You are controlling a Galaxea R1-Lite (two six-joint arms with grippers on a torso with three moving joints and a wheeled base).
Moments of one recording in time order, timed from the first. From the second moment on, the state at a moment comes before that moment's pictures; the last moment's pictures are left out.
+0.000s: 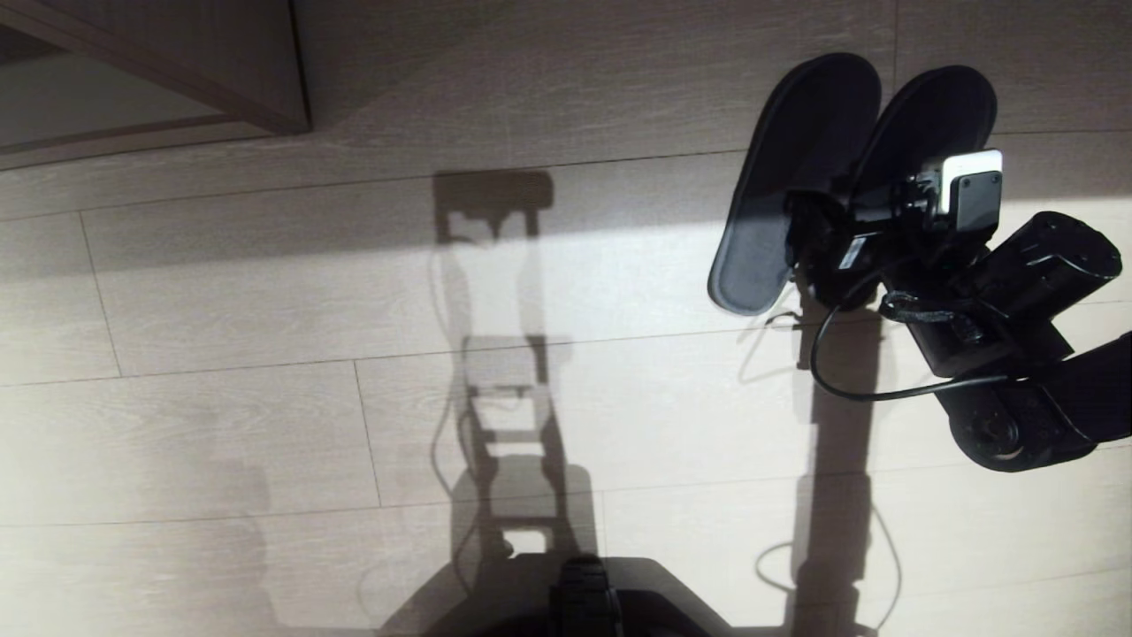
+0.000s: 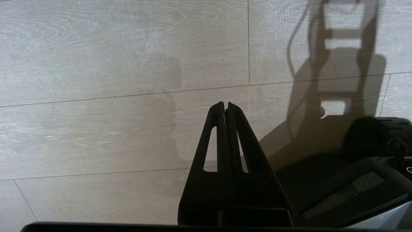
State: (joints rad) left arm 0.00 0.00 0.00 0.00 0.01 0.00; right arm 0.12 1.93 -0.96 -1.50 -0.10 -0.27
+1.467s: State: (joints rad) left arm 0.00 0.00 0.00 0.00 0.01 0.00; right arm 0.12 1.59 -0.84 -1.22 -0.04 -0.22
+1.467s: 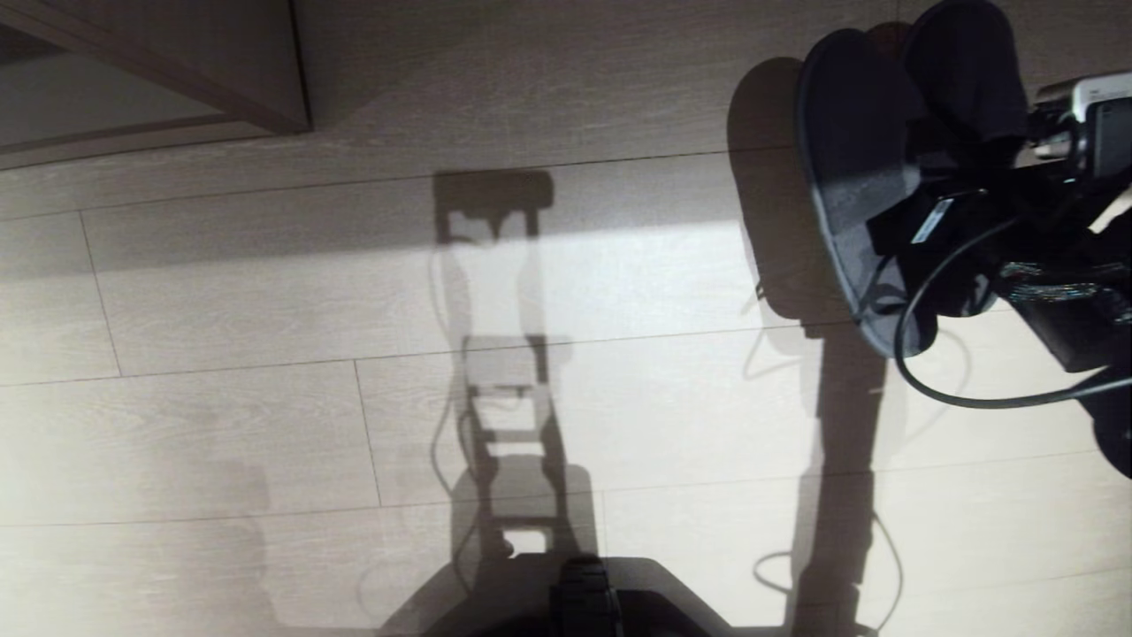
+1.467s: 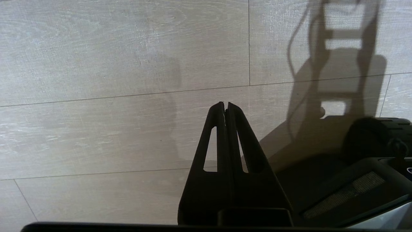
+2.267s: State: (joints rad) left arm 0.00 0.00 0.00 0.00 0.01 -0.01; right arm 0.12 0.69 -0.58 -0.50 -0.01 -0.19
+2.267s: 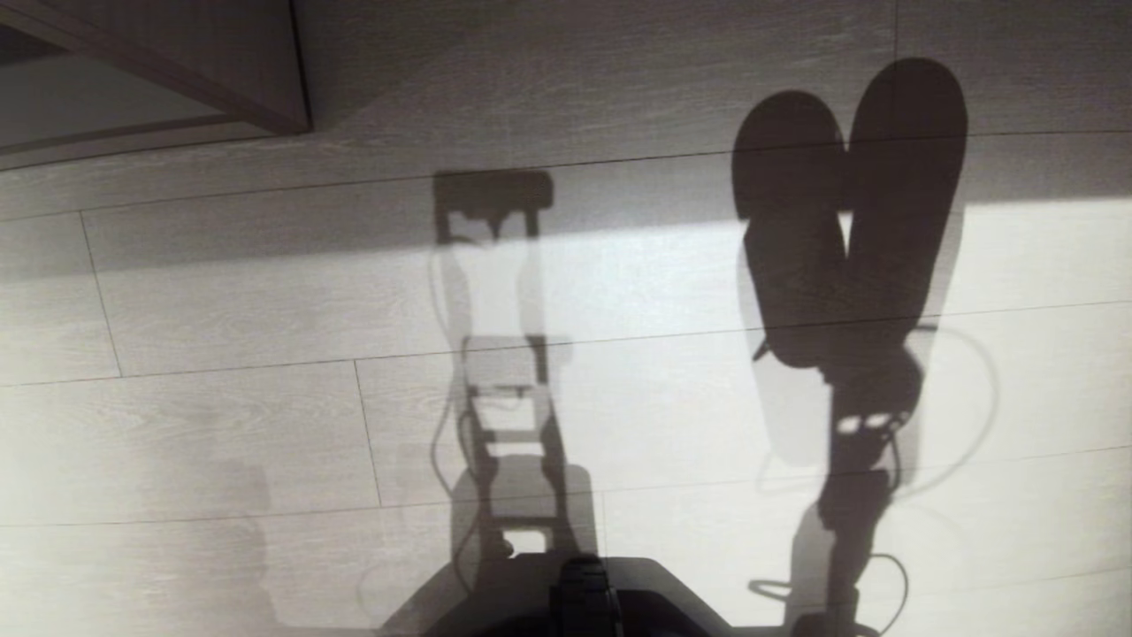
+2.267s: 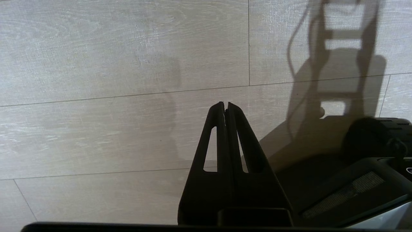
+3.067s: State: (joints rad) left arm 0.00 0.00 0.00 0.00 0.00 -0.01; right arm 0.01 0.18 -0.20 -0.25 0.07 -0.14
